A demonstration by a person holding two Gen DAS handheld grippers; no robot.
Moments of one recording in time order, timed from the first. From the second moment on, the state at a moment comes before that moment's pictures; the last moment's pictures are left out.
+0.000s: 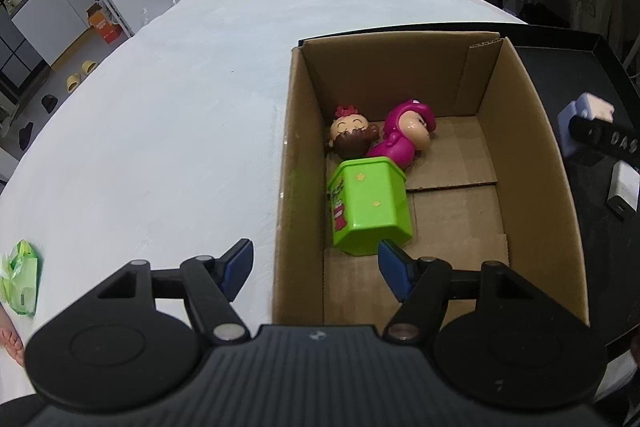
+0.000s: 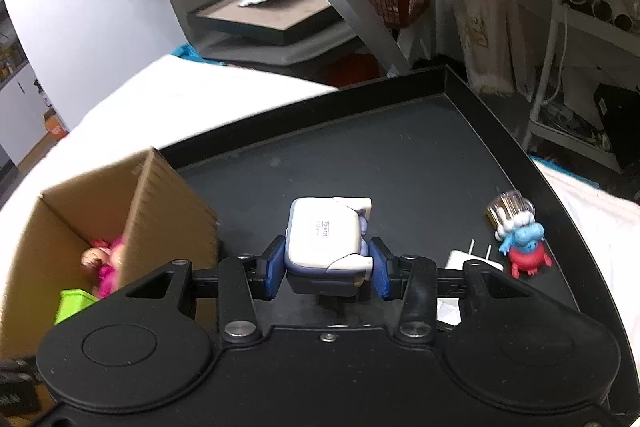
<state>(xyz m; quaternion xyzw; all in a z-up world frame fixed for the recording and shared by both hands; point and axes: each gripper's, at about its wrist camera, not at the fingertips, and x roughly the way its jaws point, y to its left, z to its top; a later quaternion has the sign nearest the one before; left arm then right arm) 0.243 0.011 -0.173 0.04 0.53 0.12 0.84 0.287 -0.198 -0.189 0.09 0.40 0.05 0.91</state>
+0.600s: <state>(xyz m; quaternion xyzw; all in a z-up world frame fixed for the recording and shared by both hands) 0.238 0.023 -0.174 0.02 0.51 0.11 0.85 0.274 -0.183 -0.142 0.08 0.34 0.08 0.93</state>
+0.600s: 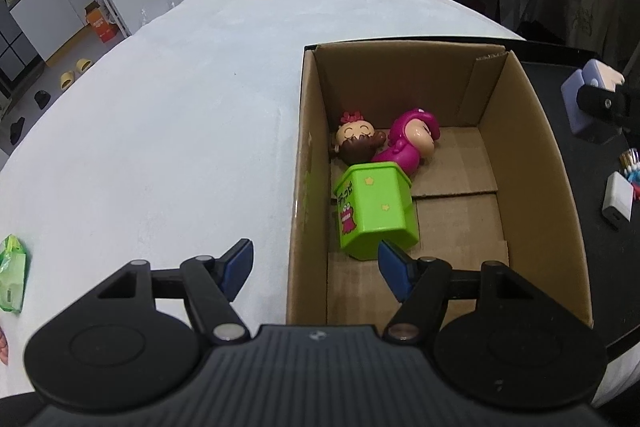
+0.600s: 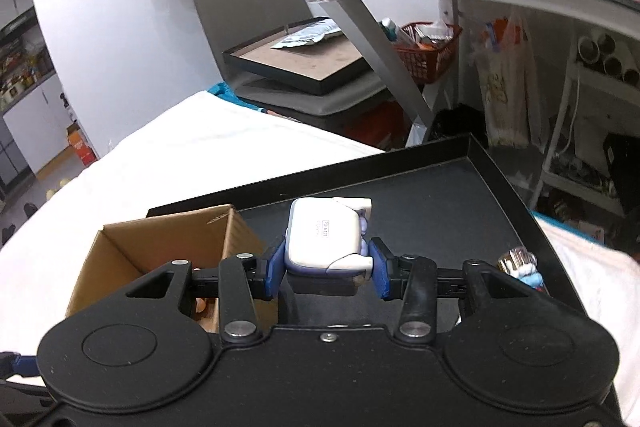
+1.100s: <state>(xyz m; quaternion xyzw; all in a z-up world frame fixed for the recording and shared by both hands) 0.241 0.031 -0.179 -0.01 0.51 0.09 0.85 0.257 -0.145 -0.118 0.02 0.33 0.10 0.94</state>
